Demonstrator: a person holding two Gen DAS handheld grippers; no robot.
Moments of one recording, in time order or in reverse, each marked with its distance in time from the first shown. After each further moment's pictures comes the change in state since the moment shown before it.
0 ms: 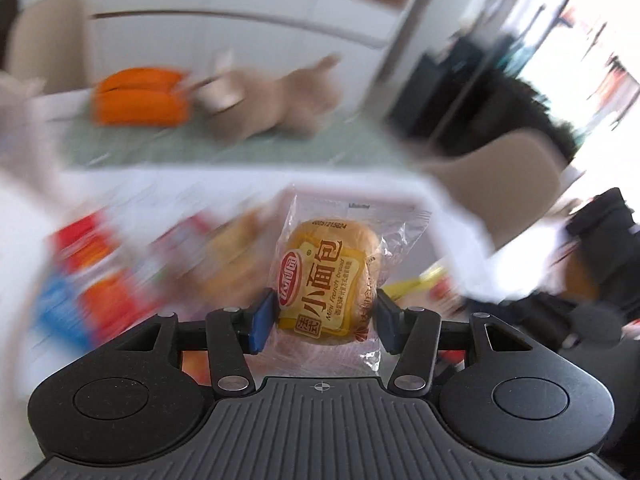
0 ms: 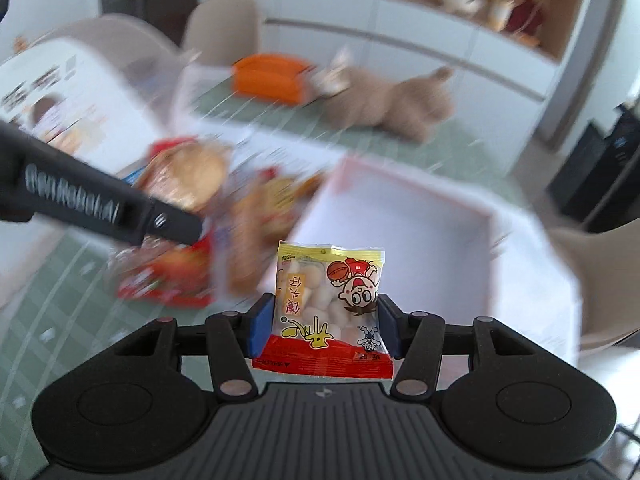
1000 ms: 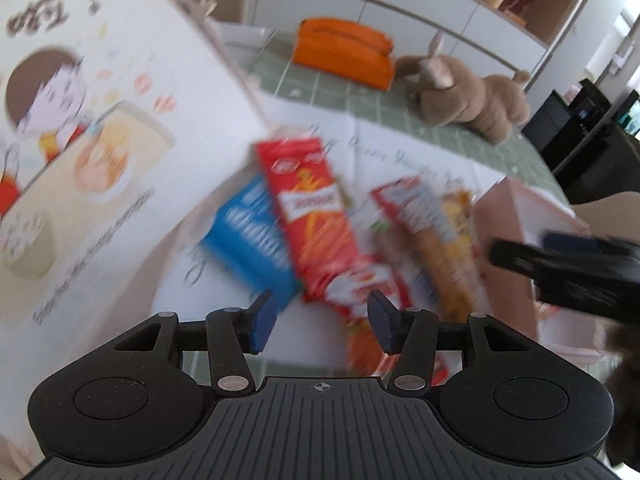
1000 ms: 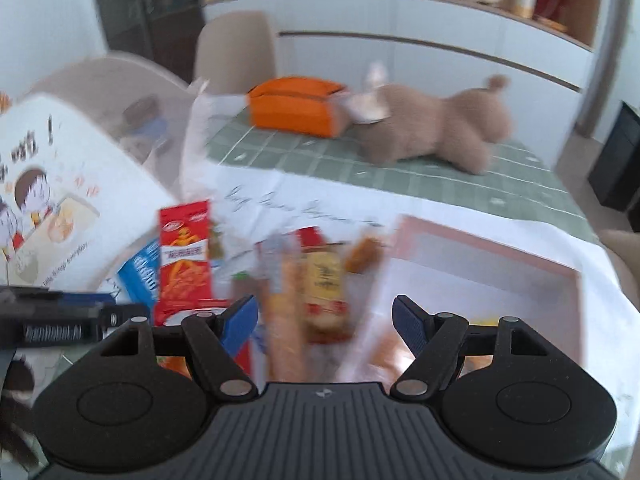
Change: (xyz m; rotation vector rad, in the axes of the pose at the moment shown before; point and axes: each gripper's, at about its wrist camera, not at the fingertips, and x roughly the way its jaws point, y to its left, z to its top) left arm -0.023 0.149 -0.070 -0.274 0.002 0.317; right arm 0.094 0.069 0.072 0.052 0.057 0.156
